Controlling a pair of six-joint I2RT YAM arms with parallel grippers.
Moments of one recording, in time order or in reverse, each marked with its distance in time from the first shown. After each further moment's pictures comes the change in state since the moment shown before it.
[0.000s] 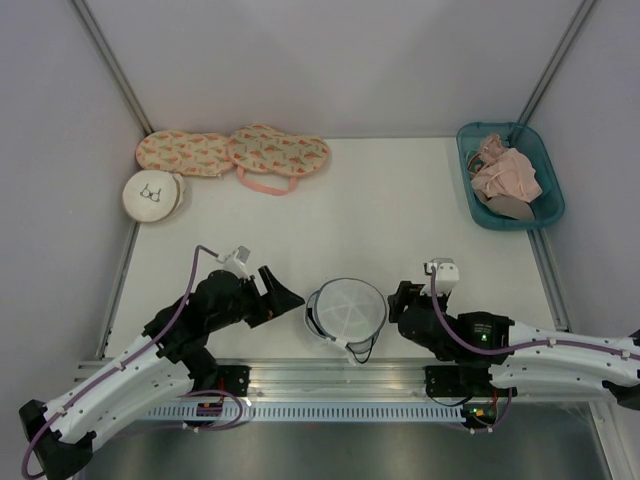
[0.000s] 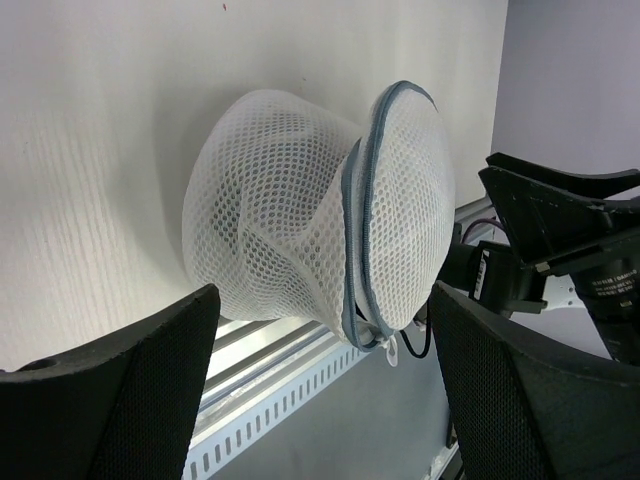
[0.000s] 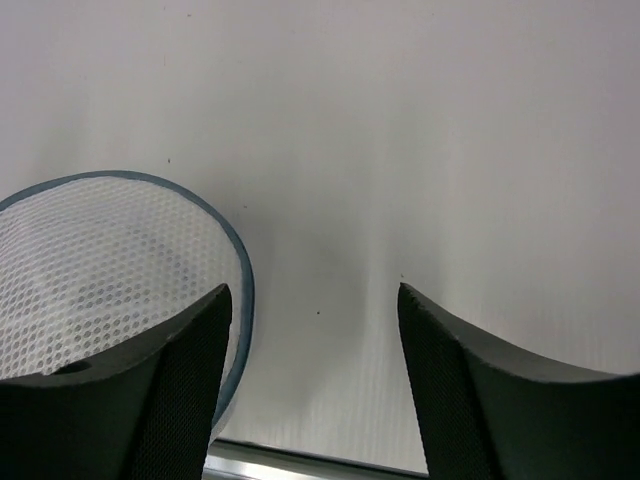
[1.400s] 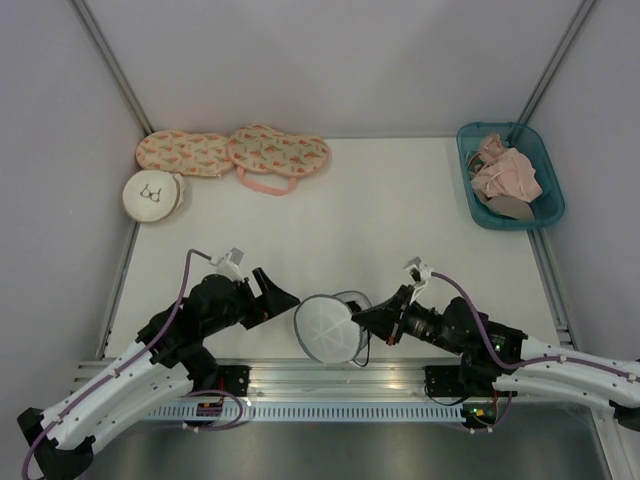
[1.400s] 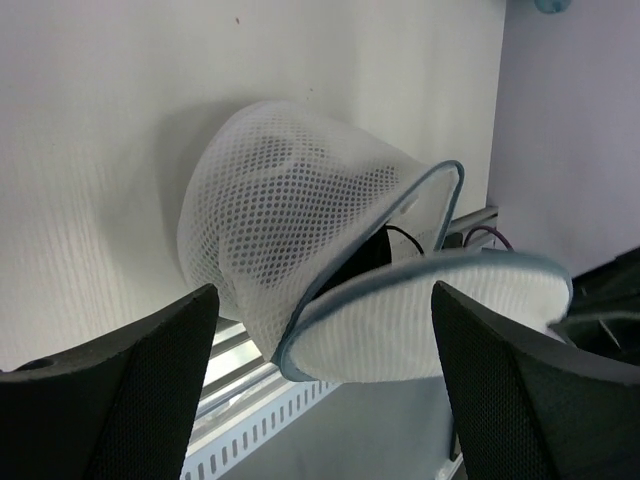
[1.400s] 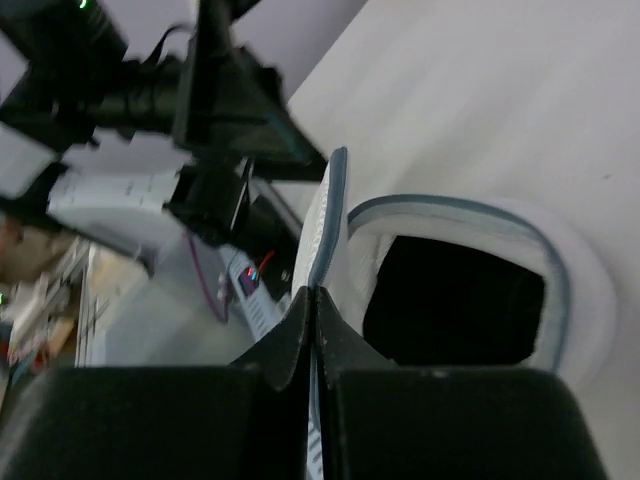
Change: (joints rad) left arm 0.000 -0.064 -0.007 -0.039 -0.024 -0.001; right arm -0.097 -0.328 -0.286 0.806 -0.707 -0.319
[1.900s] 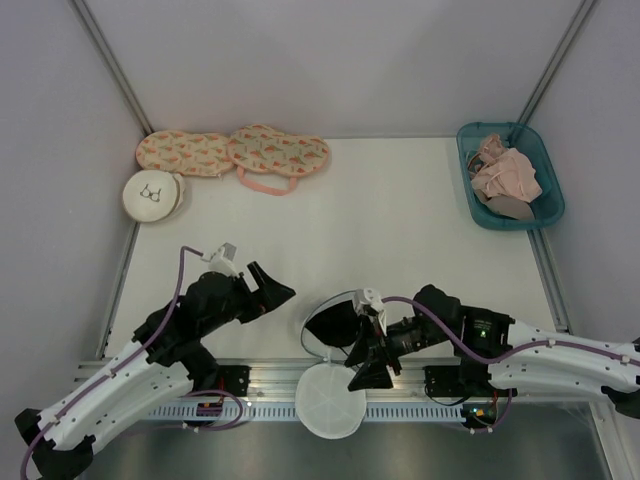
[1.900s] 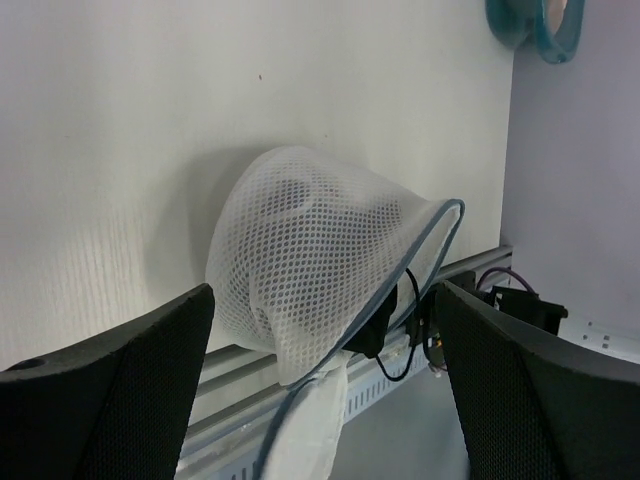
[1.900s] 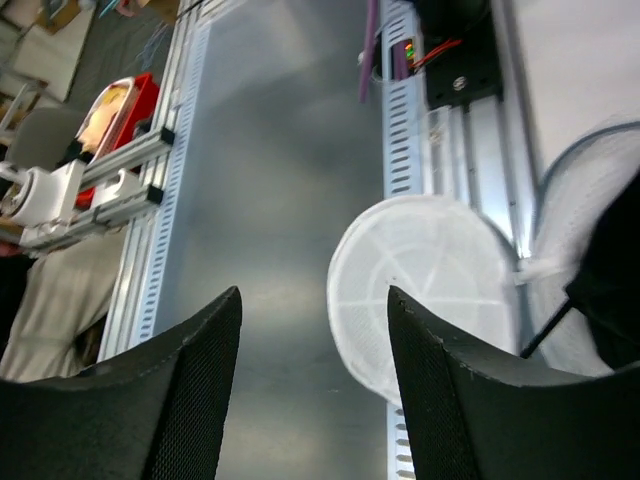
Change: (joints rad) left arm 0.000 -0.005 0.047 -0.048 -0.124 0.014; right arm 0.012 0.294 0.226 -0.160 -0.776 -0.277
